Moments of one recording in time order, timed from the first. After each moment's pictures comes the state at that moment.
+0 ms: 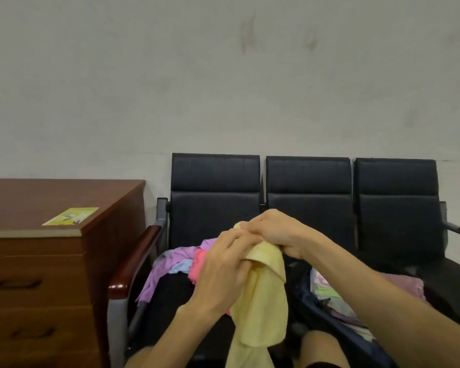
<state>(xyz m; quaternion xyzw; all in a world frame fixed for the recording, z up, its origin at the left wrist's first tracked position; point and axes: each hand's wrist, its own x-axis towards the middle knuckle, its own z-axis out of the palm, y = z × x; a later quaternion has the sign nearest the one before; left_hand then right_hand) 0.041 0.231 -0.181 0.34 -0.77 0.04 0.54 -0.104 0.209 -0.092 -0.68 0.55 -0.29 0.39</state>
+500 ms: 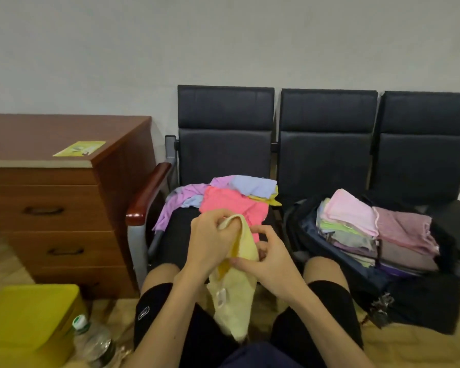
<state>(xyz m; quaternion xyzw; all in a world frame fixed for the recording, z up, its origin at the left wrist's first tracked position) 0.065 0.255 -0.252 0.53 -0.63 -0.18 0.54 -0.079 0.290 -0.270 -0.63 0.49 -0.43 0.42</state>
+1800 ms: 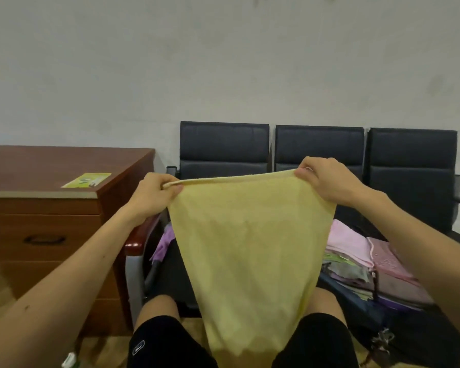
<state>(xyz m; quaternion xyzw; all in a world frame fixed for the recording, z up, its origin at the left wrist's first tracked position) 0.178 0.191 -0.137 0.60 -0.67 -0.14 0.42 -0.185 0.196 -0.086 -0.77 0.59 -0.25 -0.04</state>
